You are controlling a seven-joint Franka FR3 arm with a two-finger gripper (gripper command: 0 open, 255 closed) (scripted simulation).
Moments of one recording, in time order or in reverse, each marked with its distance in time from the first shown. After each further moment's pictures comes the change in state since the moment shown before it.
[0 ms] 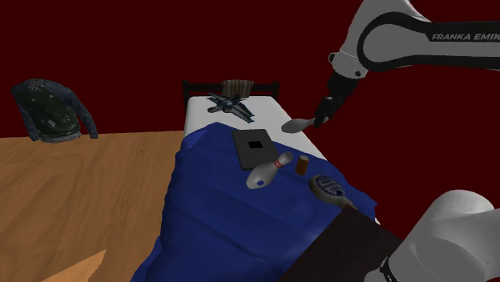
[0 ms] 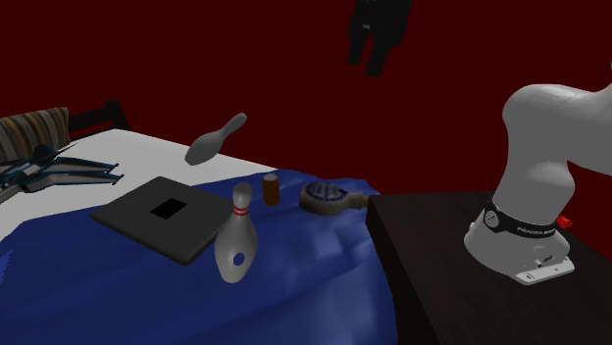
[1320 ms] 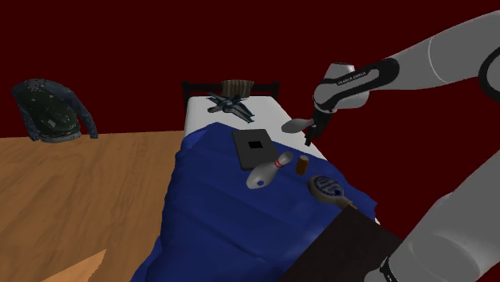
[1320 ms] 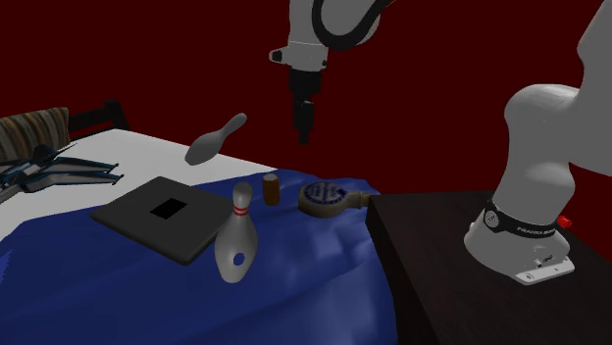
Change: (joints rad) arm -0.057 0.590 -0.257 0.073 0.035 0.435 -0.338
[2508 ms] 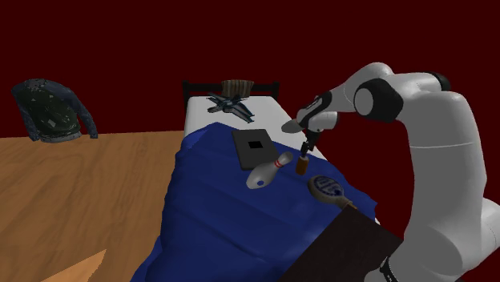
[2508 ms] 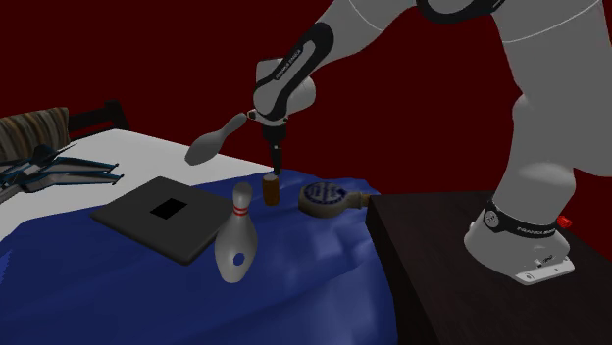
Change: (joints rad) arm -0.188 0.710 0.015 0.497 0.256 0.100 -0.316
